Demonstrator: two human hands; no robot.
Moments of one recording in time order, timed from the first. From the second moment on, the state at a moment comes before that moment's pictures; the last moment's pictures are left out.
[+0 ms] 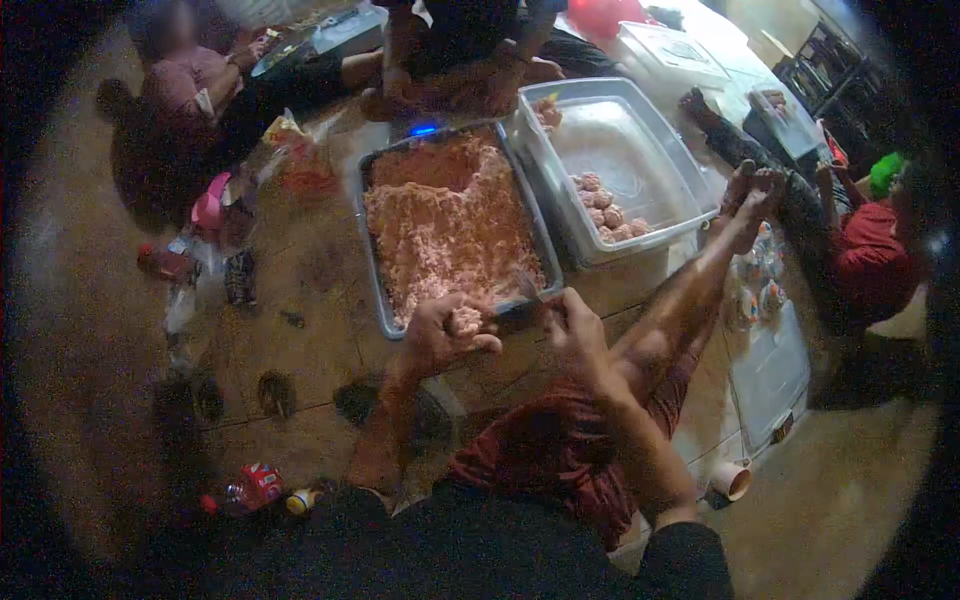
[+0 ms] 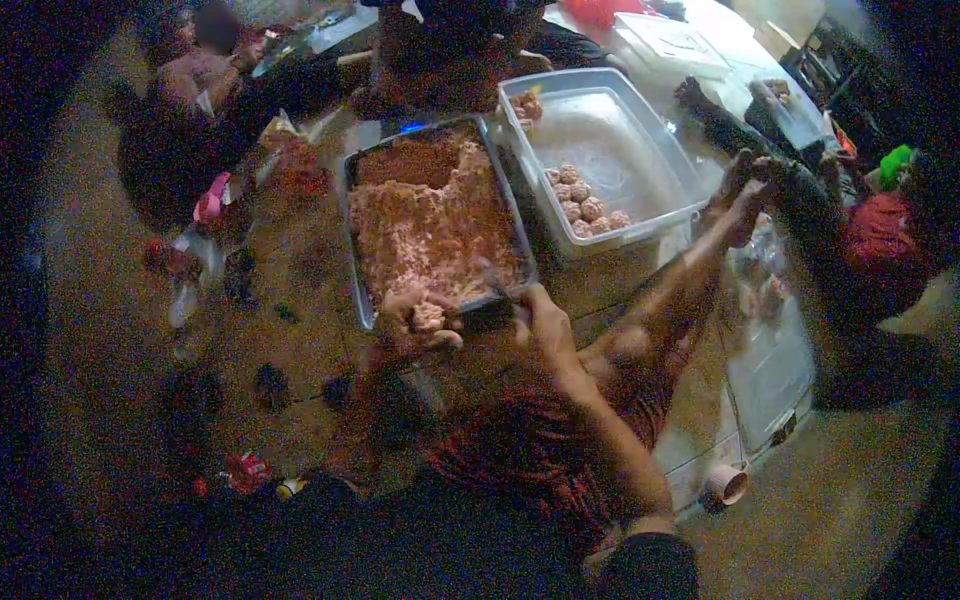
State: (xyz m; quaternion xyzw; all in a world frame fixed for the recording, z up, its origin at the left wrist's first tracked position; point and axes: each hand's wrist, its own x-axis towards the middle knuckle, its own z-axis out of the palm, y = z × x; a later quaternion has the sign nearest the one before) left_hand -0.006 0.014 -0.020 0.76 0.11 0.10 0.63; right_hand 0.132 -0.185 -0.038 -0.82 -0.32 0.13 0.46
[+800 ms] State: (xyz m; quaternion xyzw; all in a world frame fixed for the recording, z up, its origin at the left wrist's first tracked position) left_hand 0.011 0.011 -0.027 0.73 0.17 0.10 0.66; right_hand 0.098 -0.199 0.042 -0.78 -0.43 0.12 0.44
